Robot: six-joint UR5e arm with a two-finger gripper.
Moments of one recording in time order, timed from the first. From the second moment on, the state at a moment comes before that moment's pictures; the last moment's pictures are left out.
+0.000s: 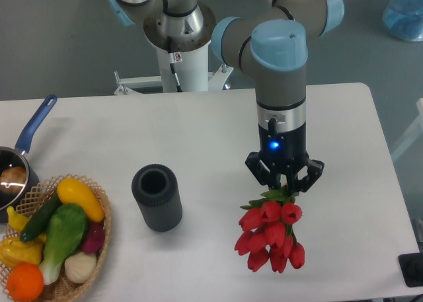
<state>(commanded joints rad) 2.53 -1.90 -1.50 -0.84 1.47 0.89</state>
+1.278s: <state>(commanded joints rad) 2.44 -1.79 -1.49 -0.77 1.34 0.69</state>
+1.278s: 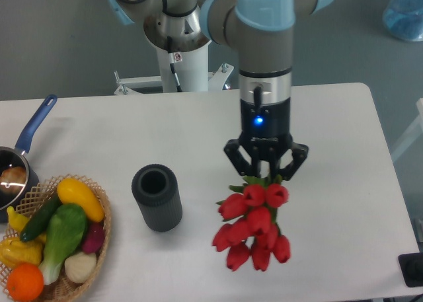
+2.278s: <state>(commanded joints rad) 2.44 -1.76 -1.54 -0.70 0.70 0.69</state>
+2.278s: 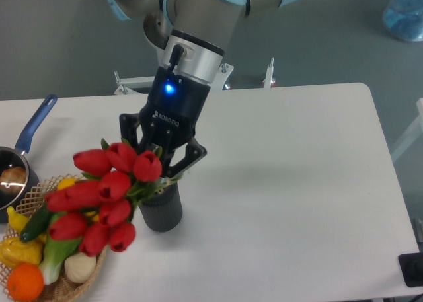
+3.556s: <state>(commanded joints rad) 2.52 -1.75 -1.68 -0.70 0.44 0.86</state>
